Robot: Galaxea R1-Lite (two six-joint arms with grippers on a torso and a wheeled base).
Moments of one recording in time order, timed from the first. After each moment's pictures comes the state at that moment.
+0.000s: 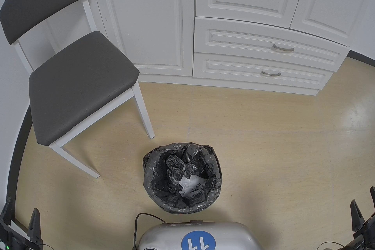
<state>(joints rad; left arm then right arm) 0.00 0.01 -0.02 -0.04 0.06 -0.06 0.00 0.01 -0.02 -0.06 0.02 0.06</state>
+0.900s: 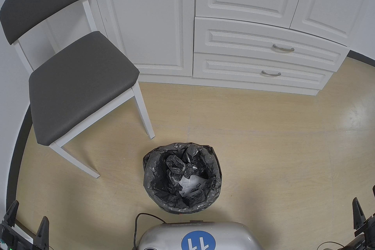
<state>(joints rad) 0.00 0.01 -0.02 0.01 -0.02 0.01 0.00 0.01 -0.02 -0.07 -0.03 0.03</state>
